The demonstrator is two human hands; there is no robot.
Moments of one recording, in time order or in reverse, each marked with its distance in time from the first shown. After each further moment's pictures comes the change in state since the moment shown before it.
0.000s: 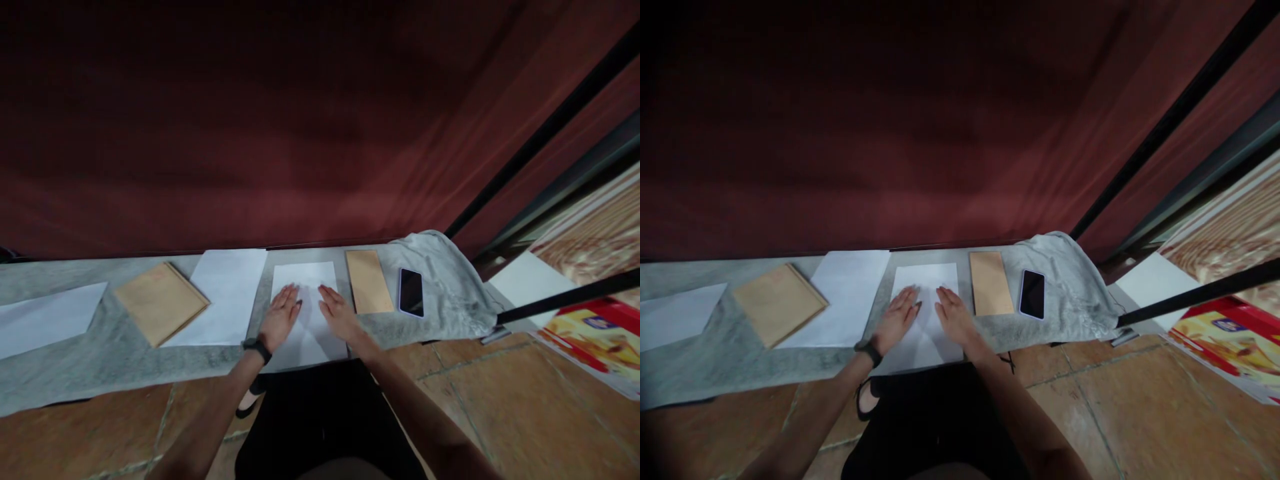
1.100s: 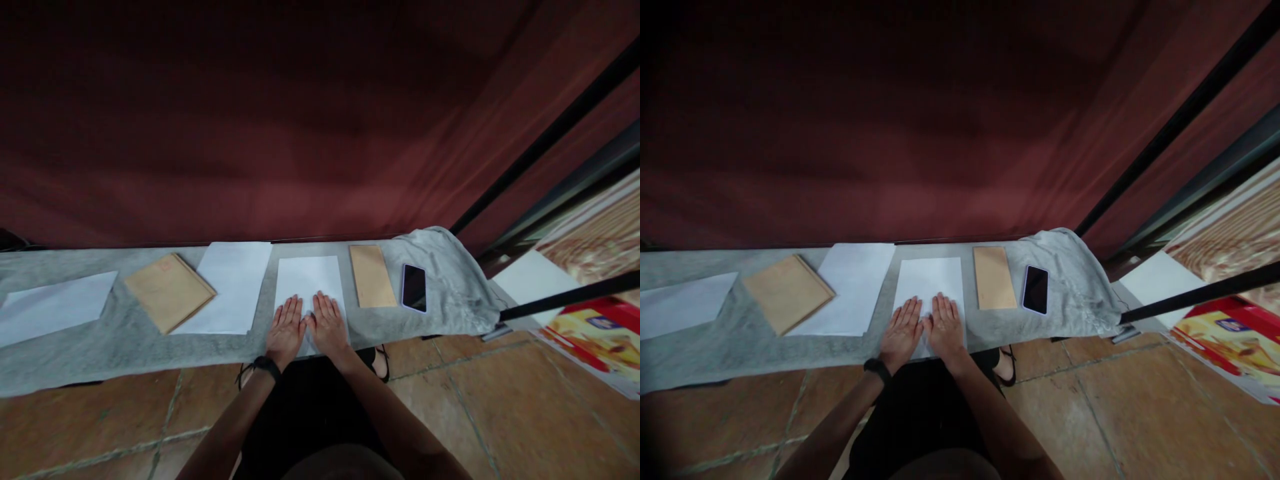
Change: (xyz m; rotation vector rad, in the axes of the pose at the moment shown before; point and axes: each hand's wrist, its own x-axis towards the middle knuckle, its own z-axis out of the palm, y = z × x) left_hand -0.061 0.015 0.032 0.423 0.024 0.002; right_hand -0.041 -0.021 0.069 -0.489 0.121 -0.055
